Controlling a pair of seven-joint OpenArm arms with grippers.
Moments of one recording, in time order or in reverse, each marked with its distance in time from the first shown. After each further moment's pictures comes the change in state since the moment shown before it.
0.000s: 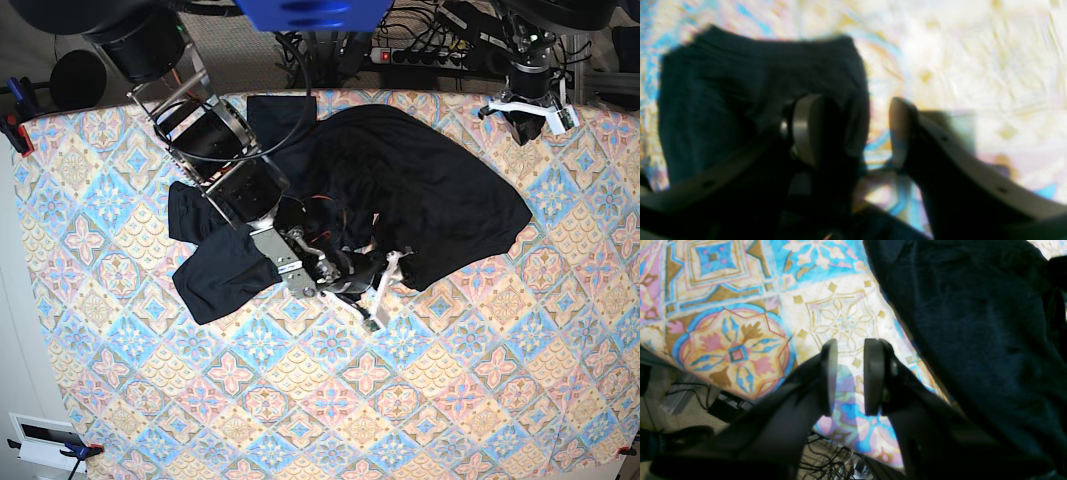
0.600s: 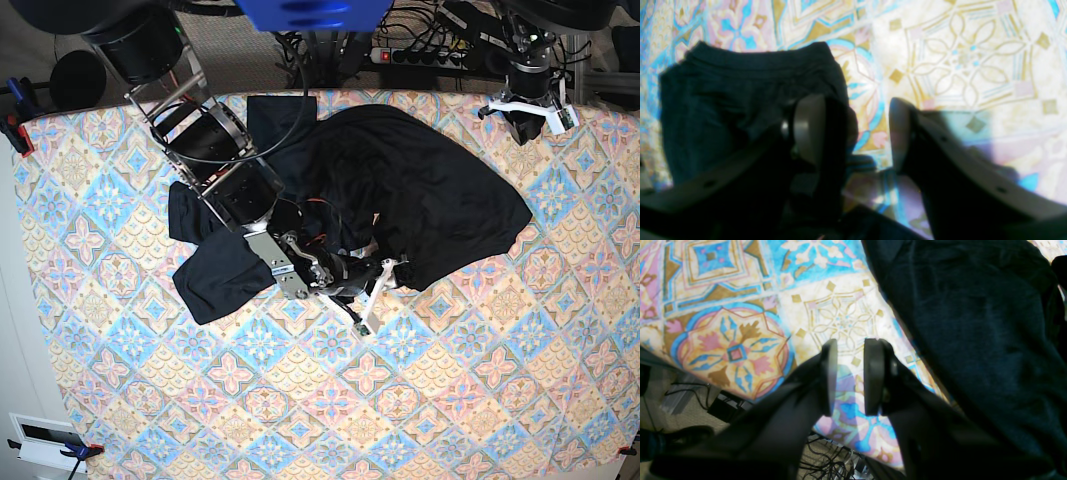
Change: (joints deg) left arm 0.0 0.0 0.0 0.0 0.0 0.0 0.0; right arm 0.1 0.4 -0.1 -0.6 4.6 -0.6 0.4
